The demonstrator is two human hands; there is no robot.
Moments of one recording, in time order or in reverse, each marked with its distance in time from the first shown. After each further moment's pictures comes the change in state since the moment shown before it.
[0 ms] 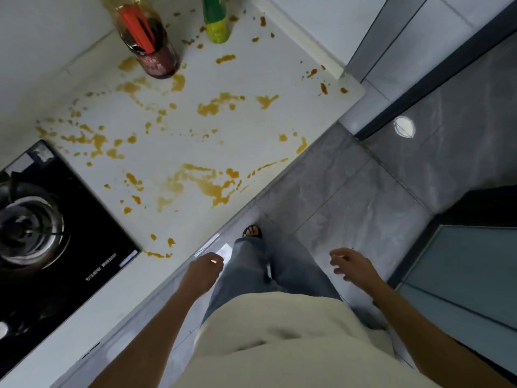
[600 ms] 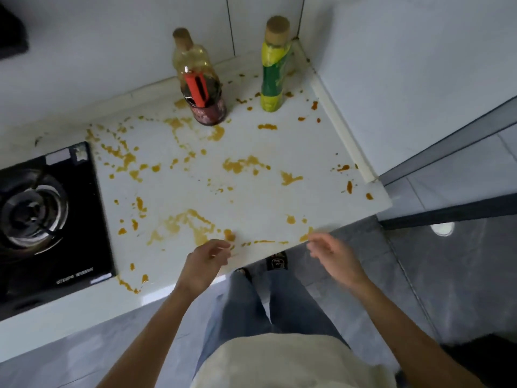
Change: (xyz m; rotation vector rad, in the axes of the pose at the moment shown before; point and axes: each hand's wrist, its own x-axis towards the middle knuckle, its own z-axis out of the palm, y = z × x) left_hand 0.019 0.156 -0.045 -0.512 0.288 0.154; right_hand 0.087 -0.263 -0.101 -0.287 -0.176 -0.549
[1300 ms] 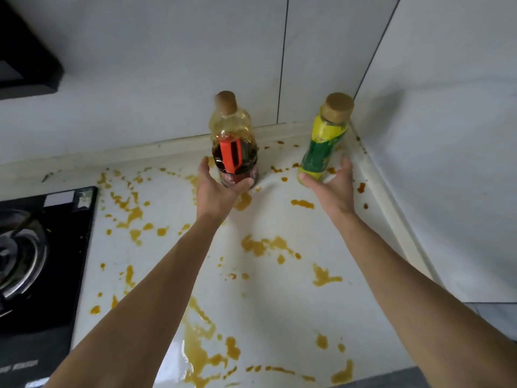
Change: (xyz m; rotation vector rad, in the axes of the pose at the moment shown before) left_hand 0.253 0.169 -0.097 -0.362 0.576 0.271; right_hand 0.317 -0.213 -0.022 0.273 0.422 -0.415
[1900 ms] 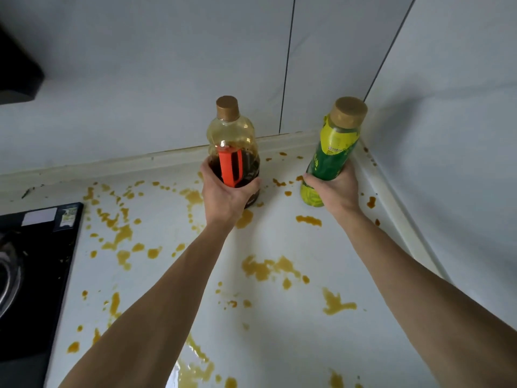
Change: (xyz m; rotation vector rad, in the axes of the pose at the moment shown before) left_hand 0.037 -0.004 0.033 -0.112 0.093 0.192; right_hand 0.046 -0.002 0.020 -0.029 0.030 -0.099
